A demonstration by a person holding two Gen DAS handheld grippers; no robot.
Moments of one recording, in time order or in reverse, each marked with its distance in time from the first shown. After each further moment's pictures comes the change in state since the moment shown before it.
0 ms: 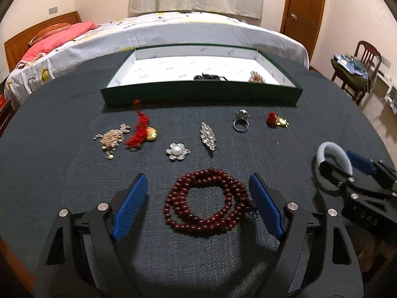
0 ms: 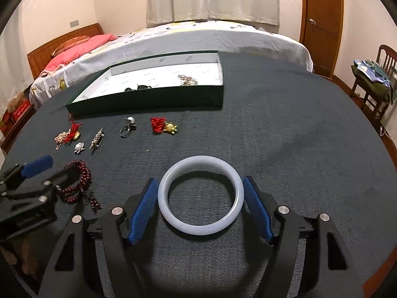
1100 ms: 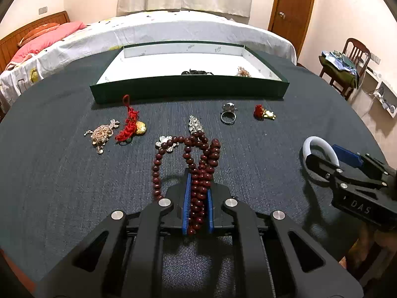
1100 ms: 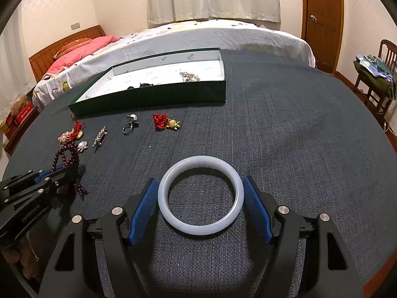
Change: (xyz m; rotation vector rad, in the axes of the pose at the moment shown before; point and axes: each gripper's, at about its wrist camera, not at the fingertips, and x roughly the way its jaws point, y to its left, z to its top) left arm -0.007 0.001 -0.008 0.021 -0.003 -0.078; right arm 0.000 0.001 -0.007 0.009 0.002 0.029
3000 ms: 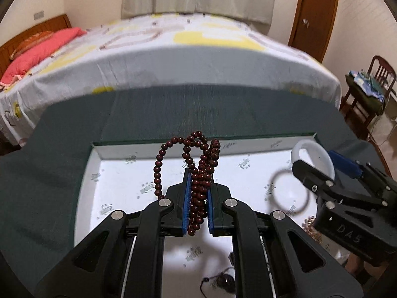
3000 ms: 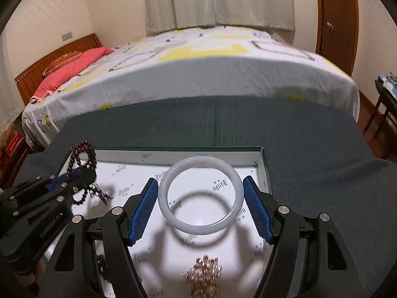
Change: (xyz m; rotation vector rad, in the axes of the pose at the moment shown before) left arm 0.162 0.050 0.240 -0.029 0.029 0.064; right arm 0.164 0.021 0.230 0.010 0.010 0.035
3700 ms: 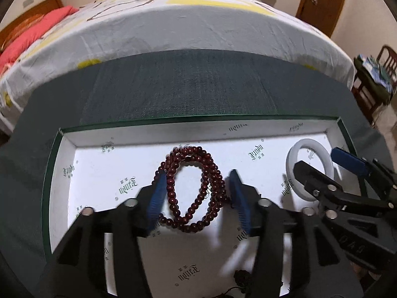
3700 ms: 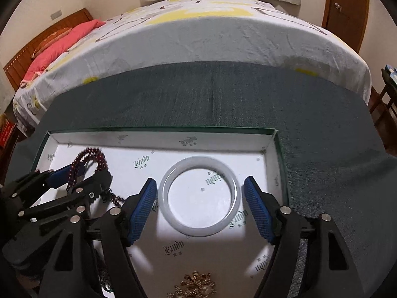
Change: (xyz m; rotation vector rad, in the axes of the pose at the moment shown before) left arm 0.046 0.001 0.004 -0.018 0.157 0.000; right arm 0.035 -0.007 0.004 -0.003 0.155 -0.018
